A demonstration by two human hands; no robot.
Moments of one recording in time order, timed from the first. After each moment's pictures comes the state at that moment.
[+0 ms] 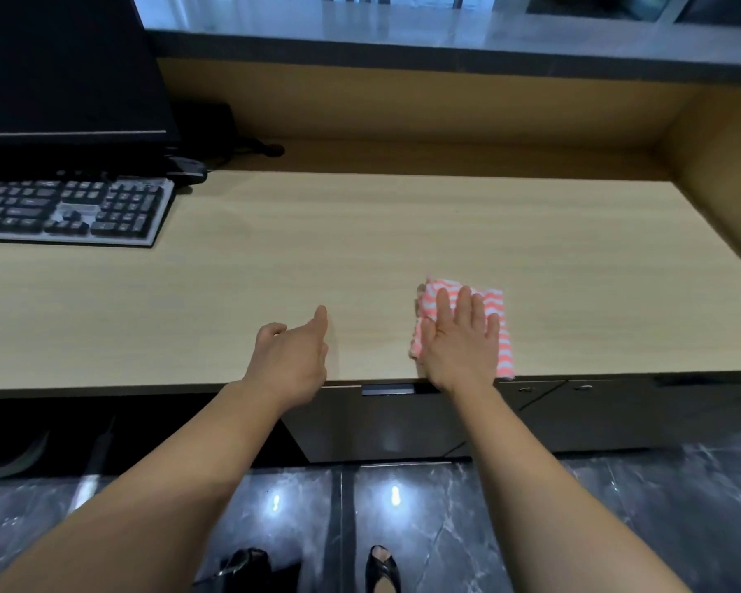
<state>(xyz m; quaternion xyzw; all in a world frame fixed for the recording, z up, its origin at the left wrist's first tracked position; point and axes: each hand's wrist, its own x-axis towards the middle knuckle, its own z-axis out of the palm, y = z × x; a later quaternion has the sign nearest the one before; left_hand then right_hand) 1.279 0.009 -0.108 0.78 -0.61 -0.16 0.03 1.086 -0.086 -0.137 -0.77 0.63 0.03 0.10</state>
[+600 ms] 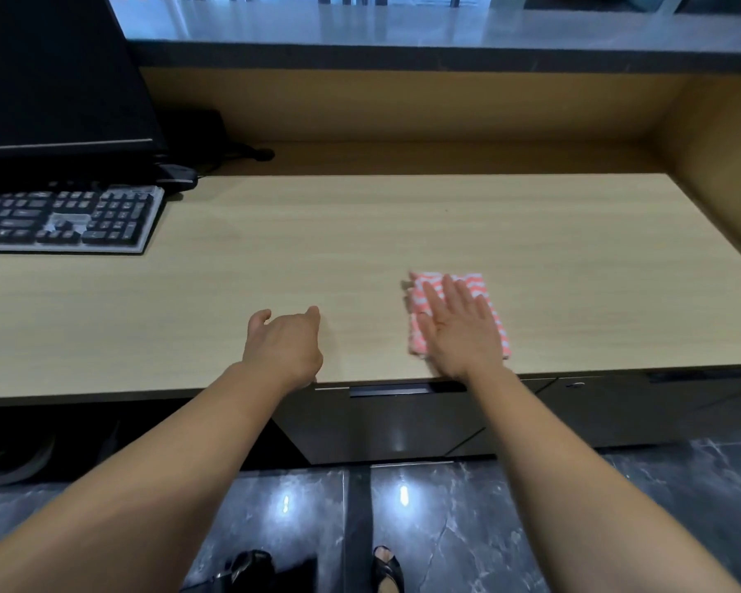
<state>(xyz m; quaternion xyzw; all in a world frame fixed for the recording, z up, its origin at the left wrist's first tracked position) 1.266 -0.015 -0.091 0.80 -0.58 -0.13 -0.04 1.059 -0.117 -0.134 -0.84 0.54 0.04 0.10</state>
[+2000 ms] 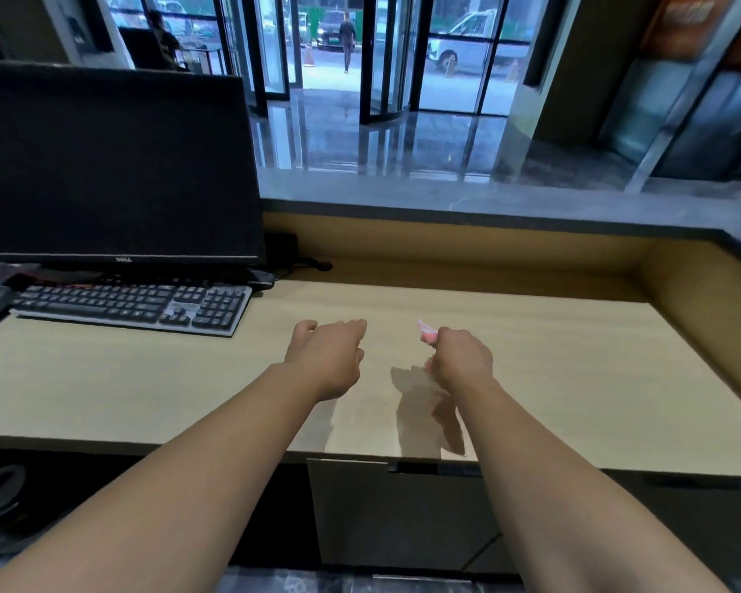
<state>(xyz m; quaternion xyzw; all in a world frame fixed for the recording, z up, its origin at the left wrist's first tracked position) 1.283 0.012 0.055 0.79 -0.61 -0.09 0.05 1.130 -0.096 0.015 -0.81 0.57 -0.02 0.11</state>
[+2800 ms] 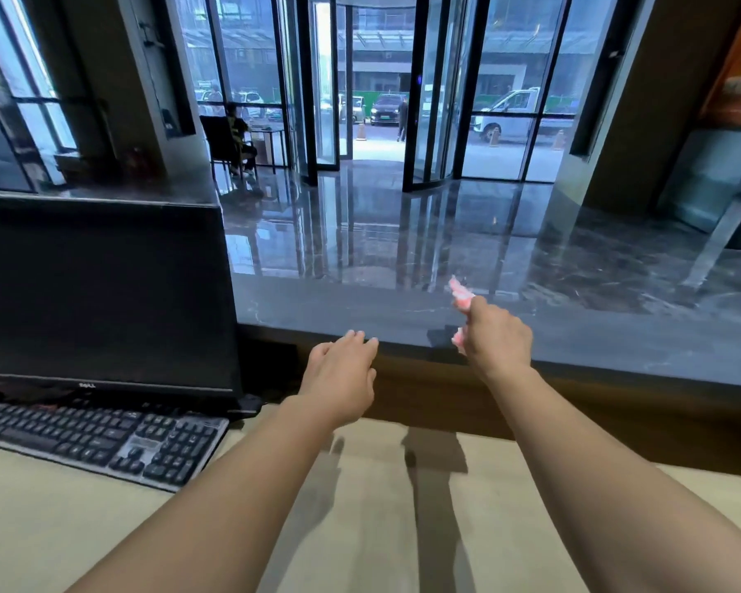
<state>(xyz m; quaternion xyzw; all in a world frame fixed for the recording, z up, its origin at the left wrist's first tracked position) 1.343 -0.207 0.109 0.81 -0.57 0.01 0.10 1.201 -0.356 0.117 -0.83 0.52 -0.22 0.01</state>
